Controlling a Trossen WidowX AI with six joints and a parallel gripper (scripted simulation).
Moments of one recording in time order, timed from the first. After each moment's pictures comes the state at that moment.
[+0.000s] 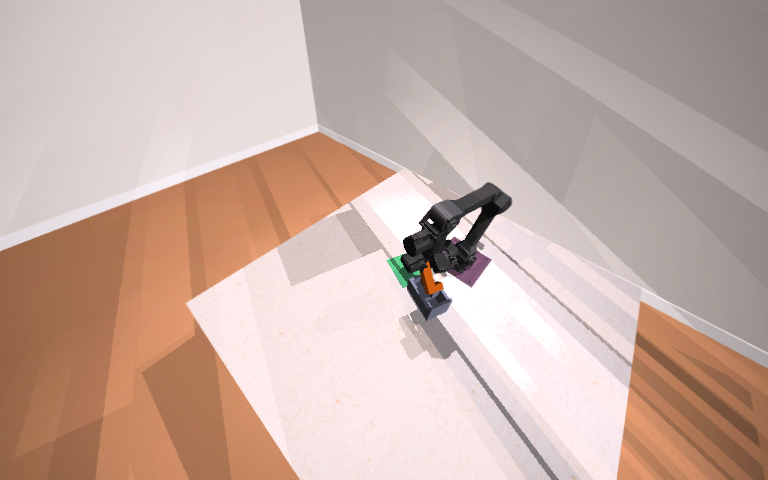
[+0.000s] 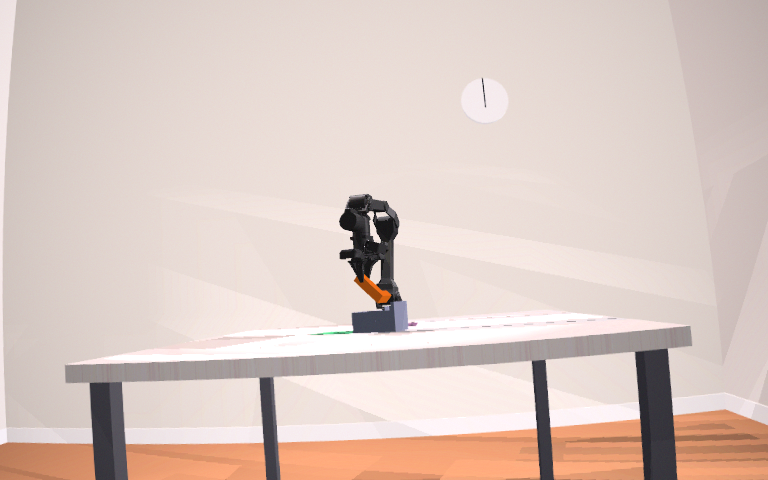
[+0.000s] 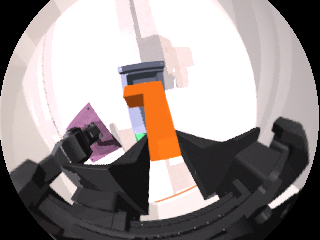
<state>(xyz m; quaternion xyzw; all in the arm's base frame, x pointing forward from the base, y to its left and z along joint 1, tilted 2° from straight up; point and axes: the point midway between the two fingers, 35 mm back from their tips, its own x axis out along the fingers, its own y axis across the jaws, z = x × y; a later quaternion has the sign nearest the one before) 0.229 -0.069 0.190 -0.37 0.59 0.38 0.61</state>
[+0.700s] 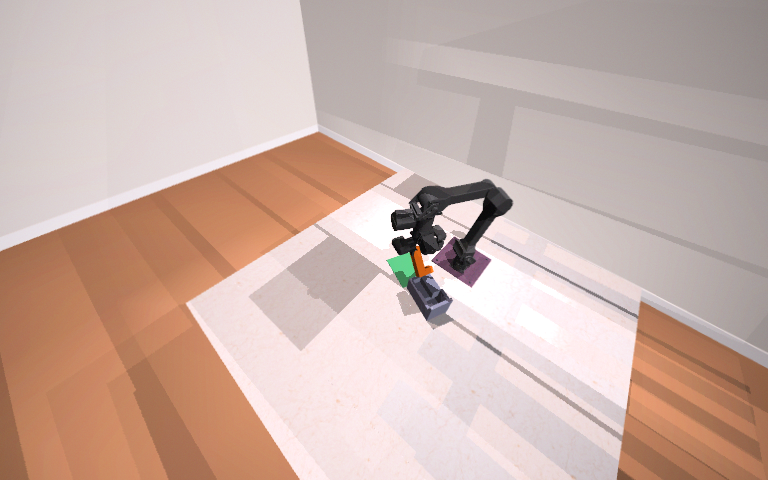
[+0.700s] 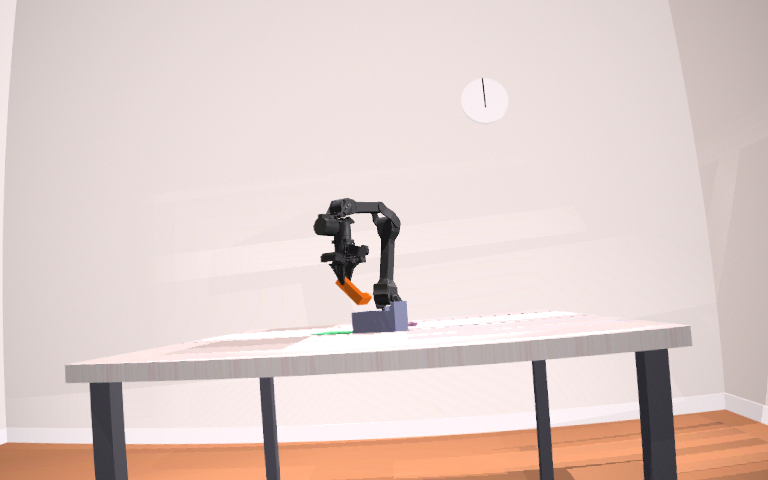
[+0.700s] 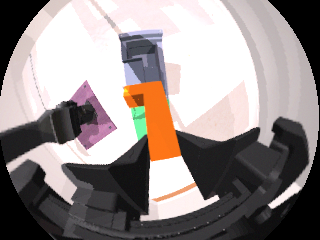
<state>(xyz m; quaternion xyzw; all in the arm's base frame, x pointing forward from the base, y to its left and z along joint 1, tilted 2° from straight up) 0.191 -0.134 0.185 -0.37 0.59 0.38 0.61</state>
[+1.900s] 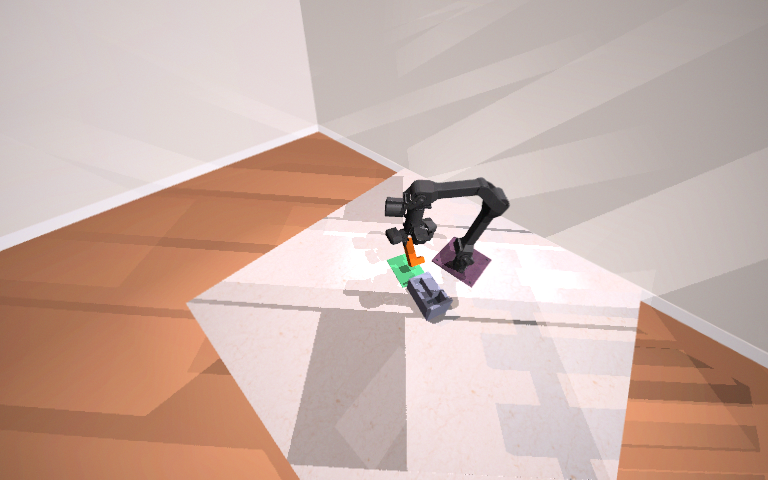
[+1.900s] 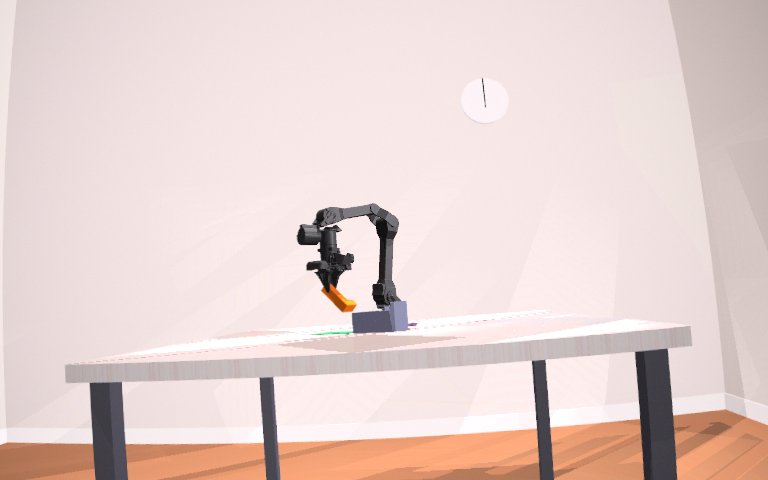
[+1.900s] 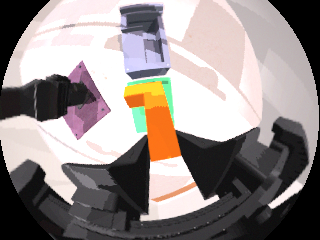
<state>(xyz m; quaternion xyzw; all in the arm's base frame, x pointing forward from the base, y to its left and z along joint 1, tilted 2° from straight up) 0.158 -0.187 0.163 -0.38 0.59 0.38 0.61</state>
